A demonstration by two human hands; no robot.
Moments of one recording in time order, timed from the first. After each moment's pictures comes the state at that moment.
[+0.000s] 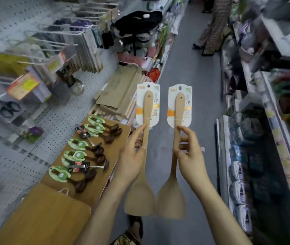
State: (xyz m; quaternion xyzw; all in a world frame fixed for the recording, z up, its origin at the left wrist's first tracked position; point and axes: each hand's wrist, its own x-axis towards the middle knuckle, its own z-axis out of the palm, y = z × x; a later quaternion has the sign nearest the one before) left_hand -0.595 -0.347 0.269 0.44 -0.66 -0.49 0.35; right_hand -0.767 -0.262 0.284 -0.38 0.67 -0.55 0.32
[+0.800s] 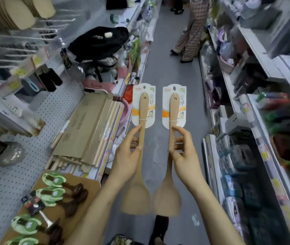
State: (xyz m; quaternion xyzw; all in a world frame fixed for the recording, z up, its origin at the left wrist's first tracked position) left_hand -0.865 -0.665 0.262 0.41 -0.69 -0.52 0.30; right_hand -1.028 -0.549 0.284 -0.37 0.69 -0.56 0.29
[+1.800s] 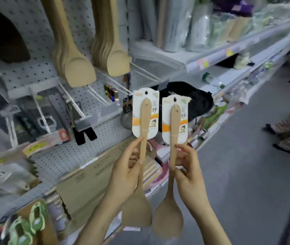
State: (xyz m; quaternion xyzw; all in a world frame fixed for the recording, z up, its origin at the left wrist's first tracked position) left_hand -0.980 -1.052 0.302 0.56 -0.55 -0.35 0.52; right_hand -1.186 -1.063 0.316 -0.59 0.48 -0.47 0.44
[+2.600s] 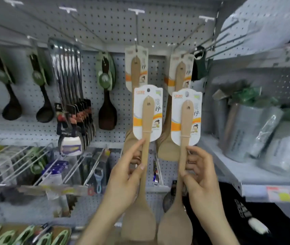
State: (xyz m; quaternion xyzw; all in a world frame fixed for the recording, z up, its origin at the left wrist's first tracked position) left_hand -0.973 -1.155 0.481 0.64 -0.44 -0.01 0.63; right_hand -1.121 -1.309 0.481 -0.70 0.09 -0.47 0.53
